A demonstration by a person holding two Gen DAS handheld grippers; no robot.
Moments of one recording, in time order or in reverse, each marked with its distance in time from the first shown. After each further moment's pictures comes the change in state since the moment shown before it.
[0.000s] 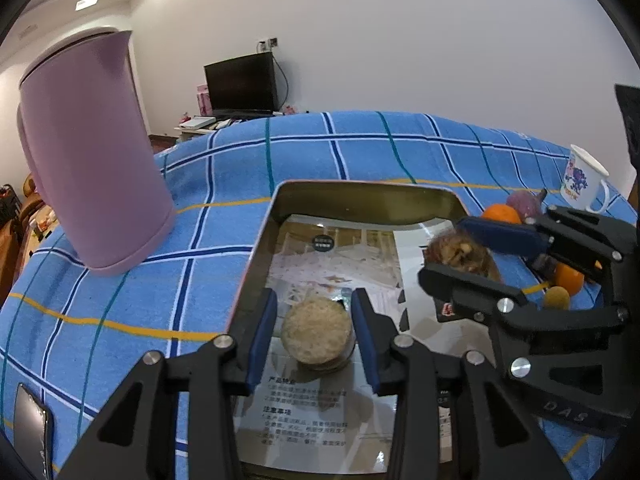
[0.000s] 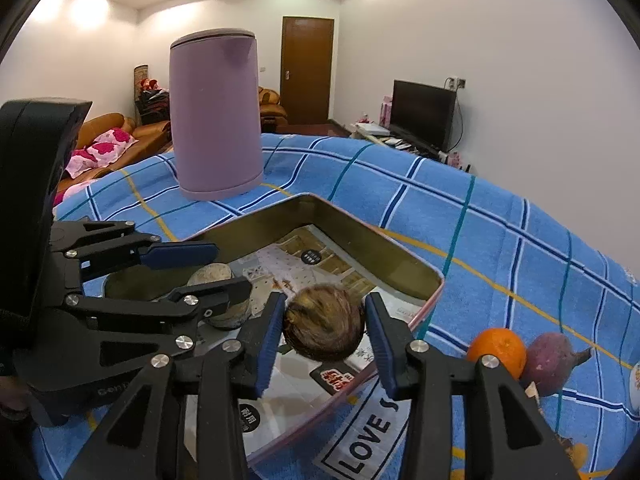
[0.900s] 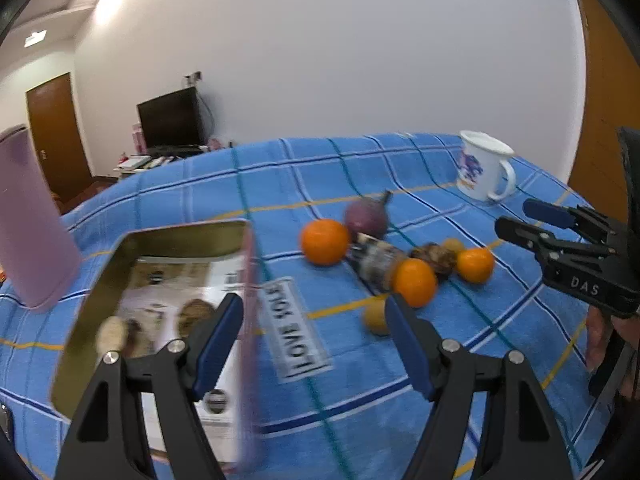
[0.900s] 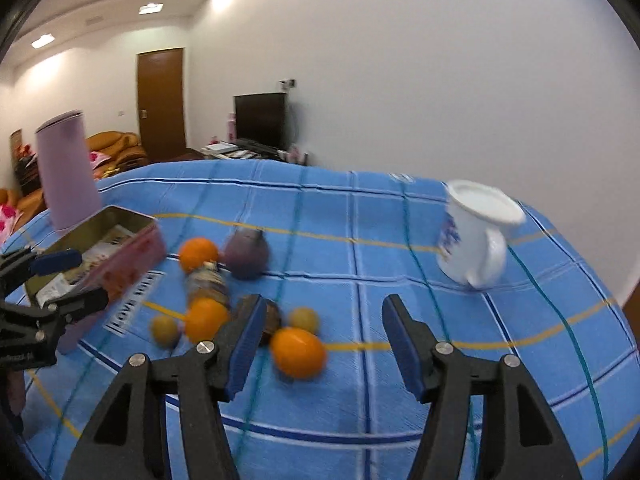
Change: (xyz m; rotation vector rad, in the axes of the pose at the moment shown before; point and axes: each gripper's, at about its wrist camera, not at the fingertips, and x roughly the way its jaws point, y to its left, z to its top) left arm -0.040 -0.136 -0.005 0.149 -0.076 -0.201; right arm -0.152 -0.137 -0.100 0.315 -0.036 -0.443
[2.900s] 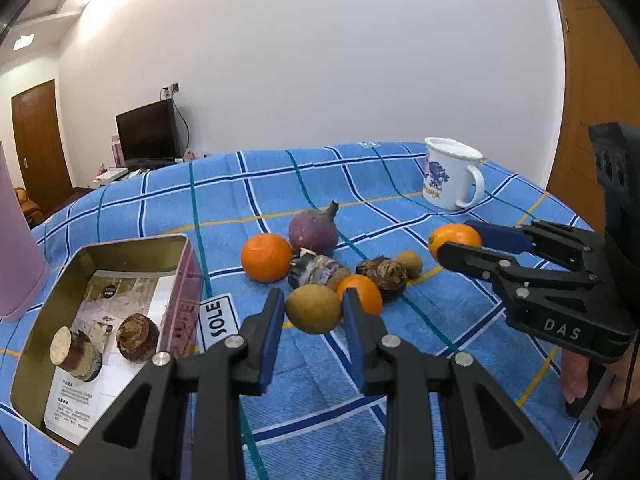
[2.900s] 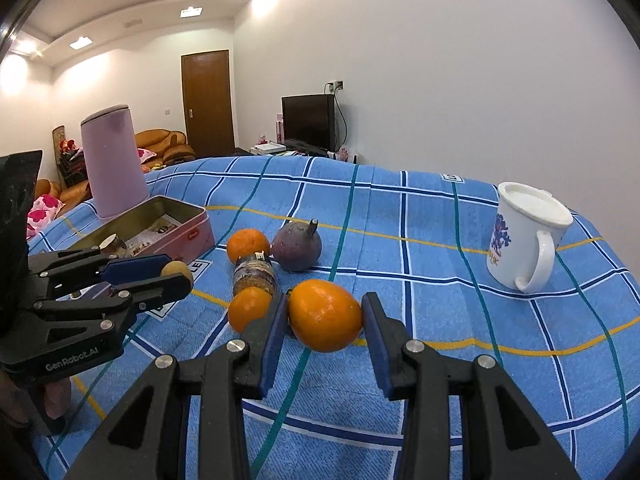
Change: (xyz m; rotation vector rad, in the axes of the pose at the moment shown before) left arm 0.003 -0.034 0.000 0.011 -0.062 -0.068; right arm 0.001 0.010 -0.007 -0.056 -0.017 0.196
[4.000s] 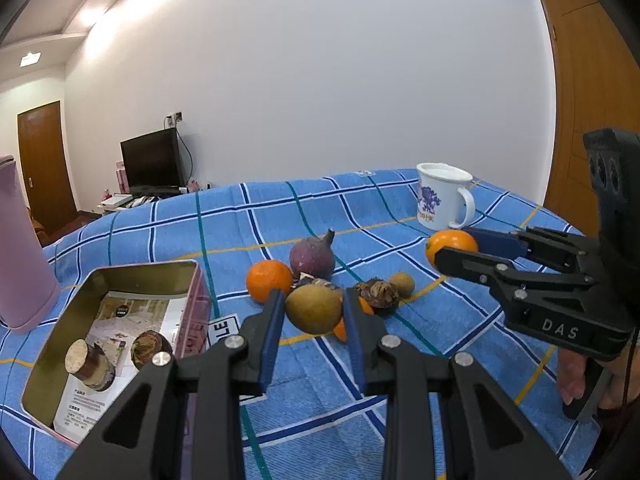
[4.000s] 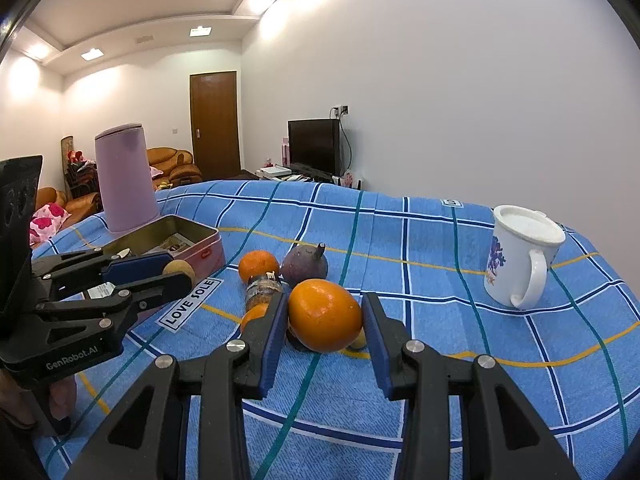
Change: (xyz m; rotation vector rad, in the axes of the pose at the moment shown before) left arm -0.022 -0.004 -0.002 0.019 -0.114 0.013; right arm -0.020 0.003 -0.003 -0.014 -0.100 0.015
